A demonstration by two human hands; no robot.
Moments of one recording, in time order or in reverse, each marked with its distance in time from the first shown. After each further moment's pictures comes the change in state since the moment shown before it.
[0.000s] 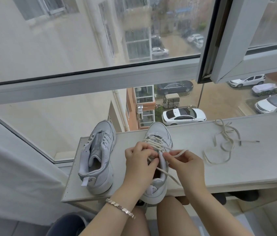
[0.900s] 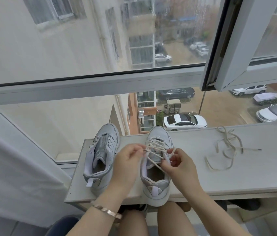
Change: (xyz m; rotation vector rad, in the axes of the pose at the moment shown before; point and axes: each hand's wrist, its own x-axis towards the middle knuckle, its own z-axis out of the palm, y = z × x) left_hand -0.002 0.008 -0.045 -0.491 0.146 -0.178; right_hand 0.006 0.006 0.010 -0.316 -0.188 -0.139
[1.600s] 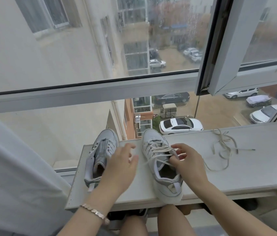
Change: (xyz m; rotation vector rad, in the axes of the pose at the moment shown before) left_hand 0.012 -0.009 -0.026 0.675 -0.172 0.174; right_hand 0.020 -0.004 -0.022 -0.212 0.036 -0.057
